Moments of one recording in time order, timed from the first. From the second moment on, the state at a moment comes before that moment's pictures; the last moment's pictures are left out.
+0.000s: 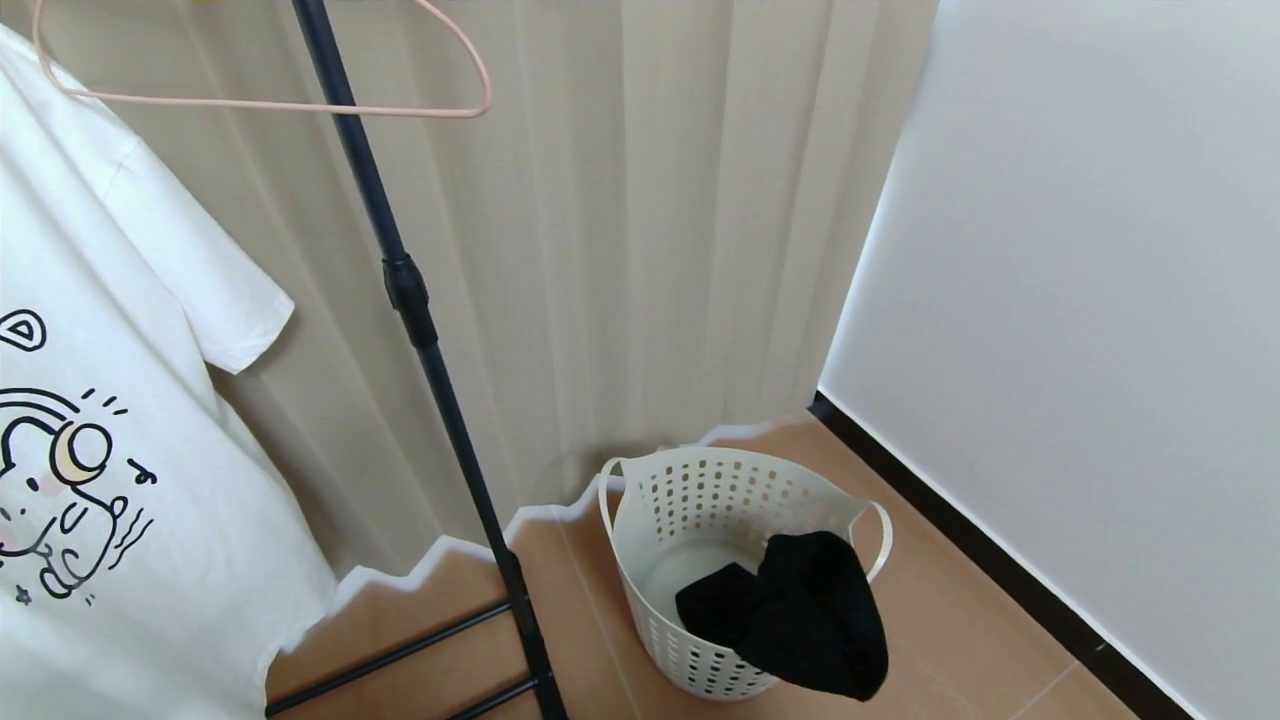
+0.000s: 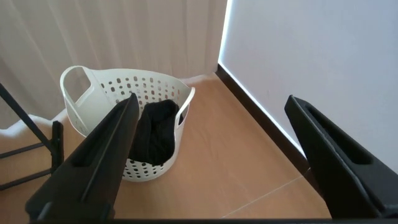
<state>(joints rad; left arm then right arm) -0.01 0.00 0.00 0.00 -0.08 0.00 0.00 0.00 -0.01 0.02 -0.01 0.01</state>
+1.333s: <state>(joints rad) -0.01 0.00 0.00 0.00 -0.08 -0.01 0.00 0.00 -0.01 0.02 -0.01 0.01</state>
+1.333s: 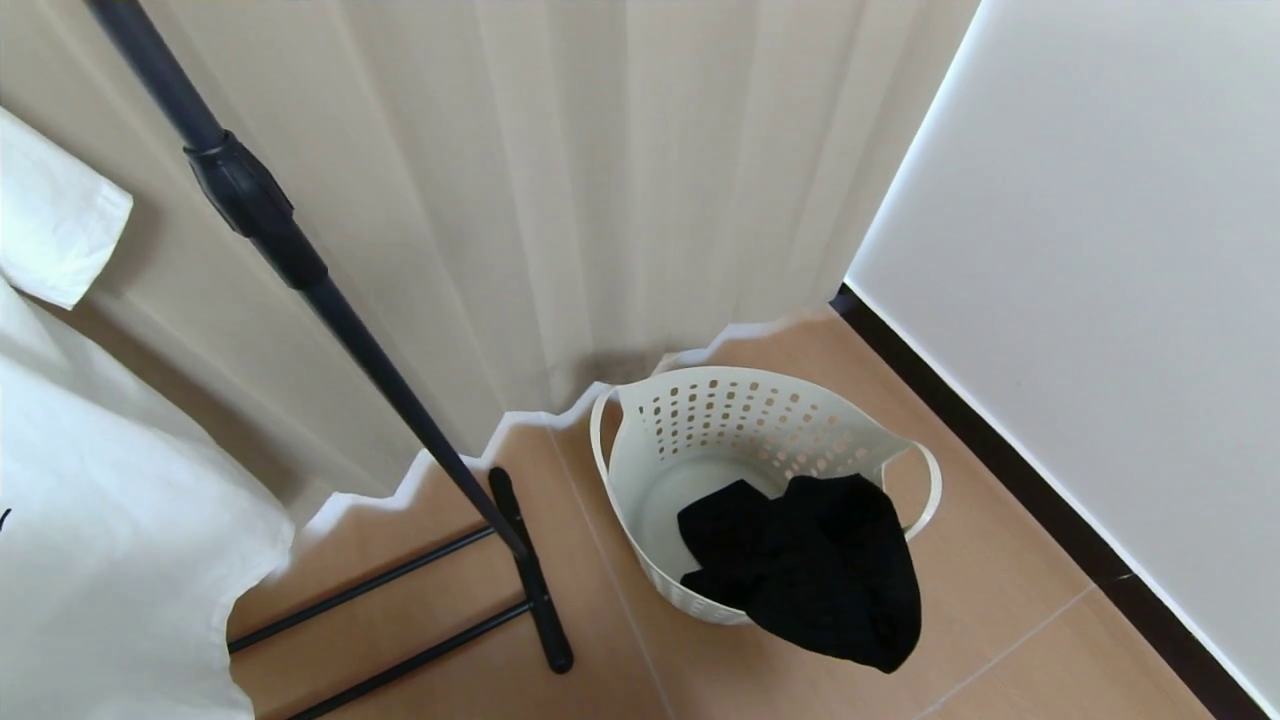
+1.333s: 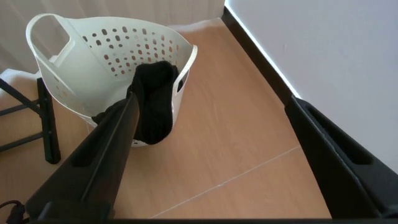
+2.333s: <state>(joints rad) -0.01 0.00 0.00 0.00 -0.07 -0.01 0.00 0.12 -0.01 0.03 -0.02 0.01</state>
